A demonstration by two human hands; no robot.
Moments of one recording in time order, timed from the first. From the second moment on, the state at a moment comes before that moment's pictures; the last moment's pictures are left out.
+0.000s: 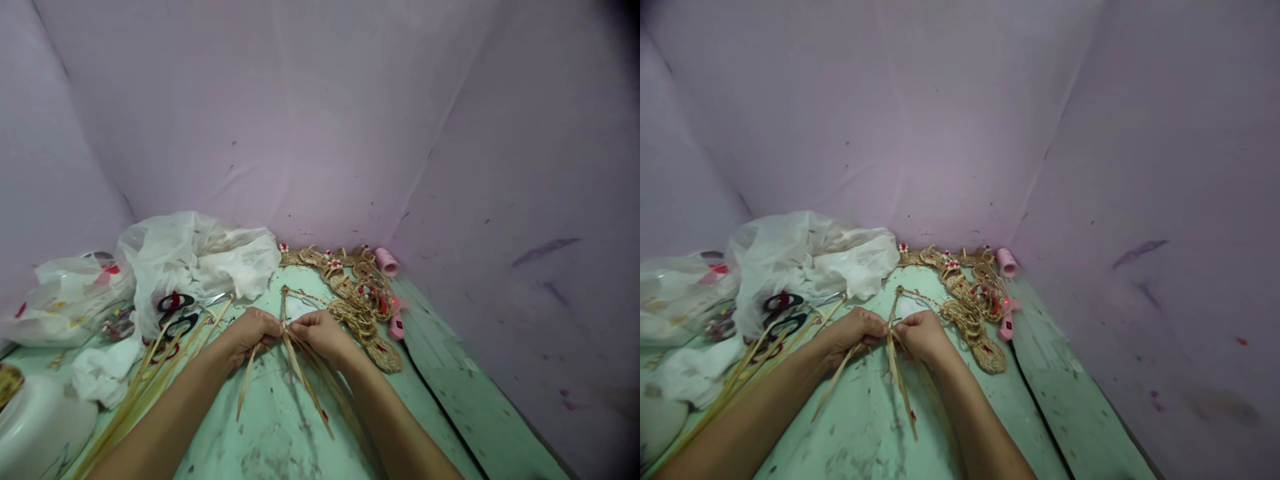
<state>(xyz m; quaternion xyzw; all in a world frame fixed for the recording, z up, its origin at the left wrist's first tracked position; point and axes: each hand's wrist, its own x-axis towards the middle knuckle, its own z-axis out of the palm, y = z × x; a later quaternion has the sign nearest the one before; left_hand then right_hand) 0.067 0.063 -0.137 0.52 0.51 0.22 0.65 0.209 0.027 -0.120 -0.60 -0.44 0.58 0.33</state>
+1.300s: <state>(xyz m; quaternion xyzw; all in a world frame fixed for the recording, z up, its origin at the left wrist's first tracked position) 0.077 0.058 -0.143 0.65 0.57 0.19 0.47 0.213 0.036 -0.135 -0.61 -0.65 0.40 0.22</state>
